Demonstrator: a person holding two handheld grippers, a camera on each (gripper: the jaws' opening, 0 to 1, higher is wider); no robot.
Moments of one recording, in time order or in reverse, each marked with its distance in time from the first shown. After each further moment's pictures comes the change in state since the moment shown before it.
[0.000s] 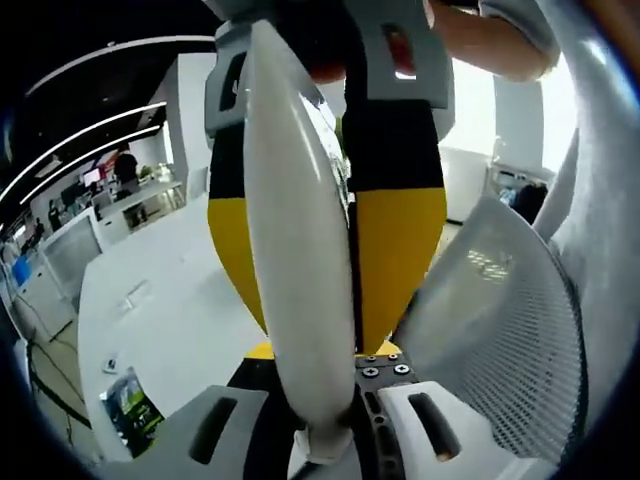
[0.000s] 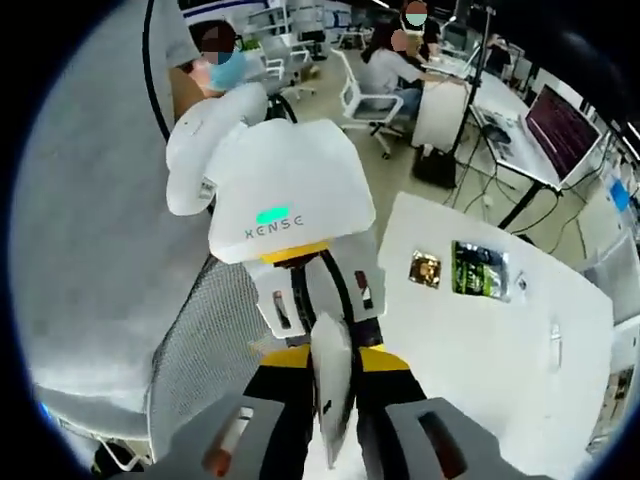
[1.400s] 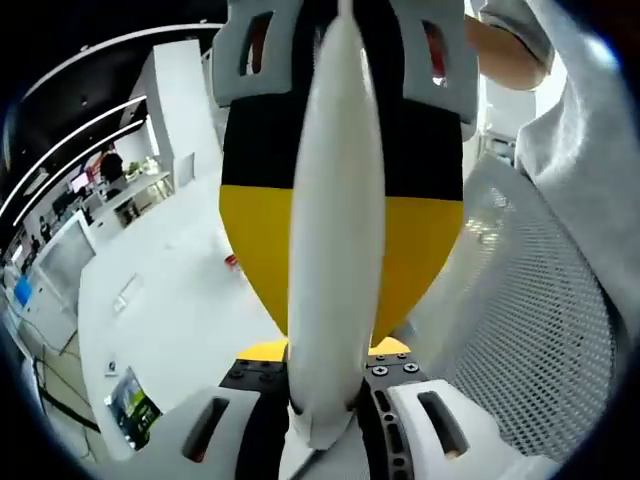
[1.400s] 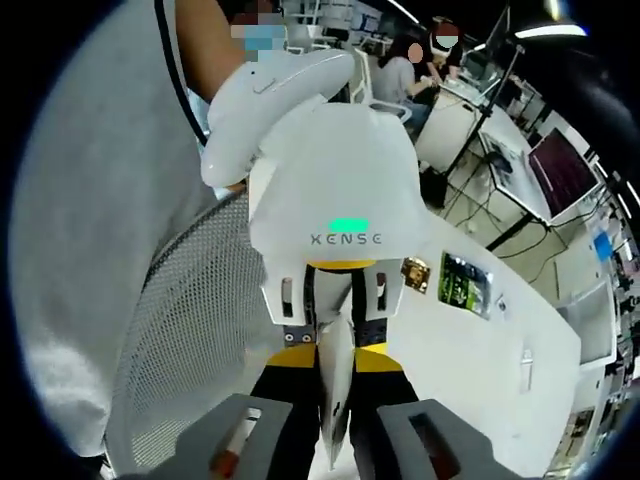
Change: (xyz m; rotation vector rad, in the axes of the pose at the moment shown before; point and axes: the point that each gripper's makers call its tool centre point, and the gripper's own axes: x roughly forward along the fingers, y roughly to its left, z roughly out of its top) left arm 0.020 0.001 -0.021 0.052 0.118 0.027; right arm 0.013 -0.001 -0.024 -0.156 -0.026 -0.133
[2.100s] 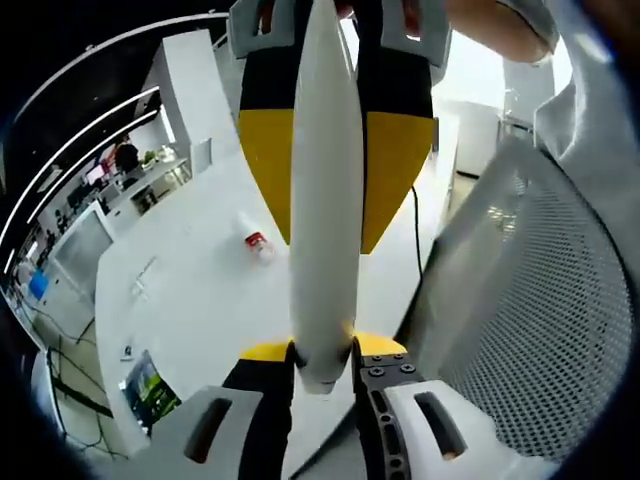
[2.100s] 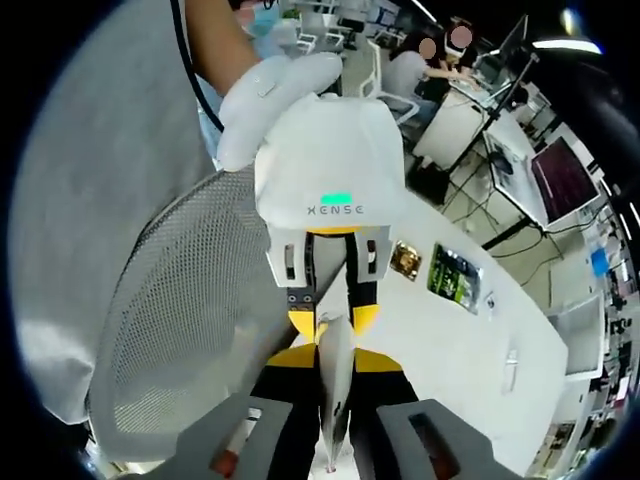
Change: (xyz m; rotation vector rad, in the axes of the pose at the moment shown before) left arm 0.000 0.015 -0.017 0.000 0.081 0.090; right arm -0.014 -0.013 -0.021 -0.081 0.069 -0.014
